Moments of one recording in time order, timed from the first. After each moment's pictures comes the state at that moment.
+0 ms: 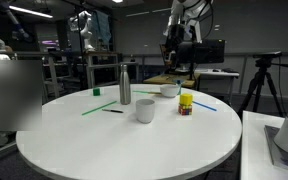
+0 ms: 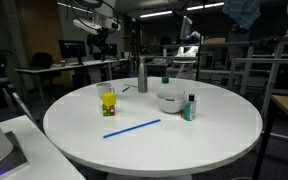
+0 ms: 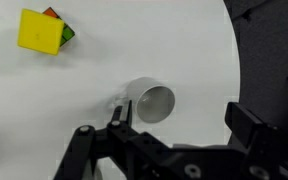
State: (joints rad) arm 0.07 -0.20 -0.13 -2.36 0.41 2.08 -0.42
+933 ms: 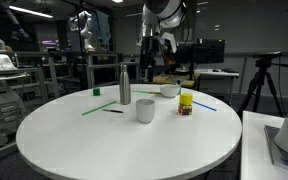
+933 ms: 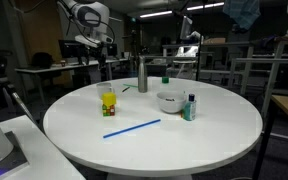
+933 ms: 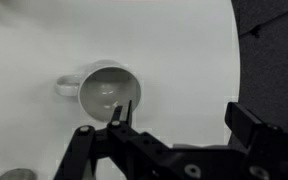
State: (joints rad) arm 0.11 0.06 0.10 -2.19 0.37 2.20 -0.35
